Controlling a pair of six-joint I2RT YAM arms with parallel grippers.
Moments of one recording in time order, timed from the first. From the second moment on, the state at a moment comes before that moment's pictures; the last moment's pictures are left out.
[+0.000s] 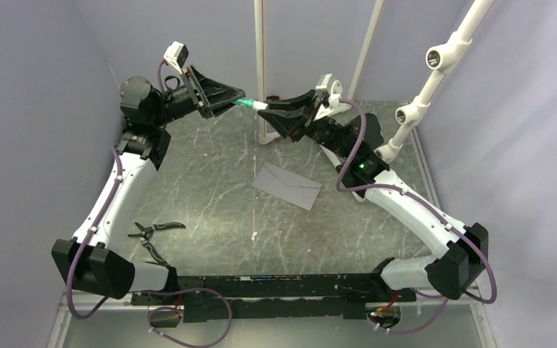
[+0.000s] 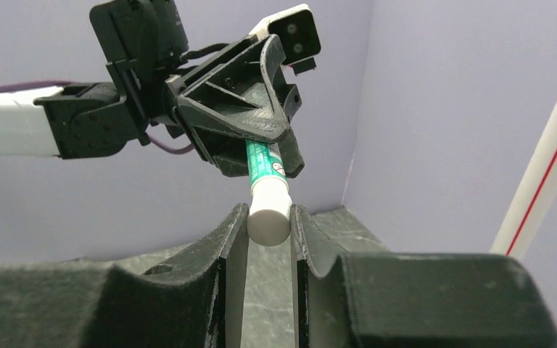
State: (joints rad) left arm -0.22 1.33 1.38 0.25 0.91 -1.39; right arm 0.68 1.30 1.19 0.55 -0.48 0.16
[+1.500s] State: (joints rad) left arm -0.22 1.25 1.45 0.15 0.72 -1.14; right arm 0.63 1.53 1.54 0.53 -0.72 0.55
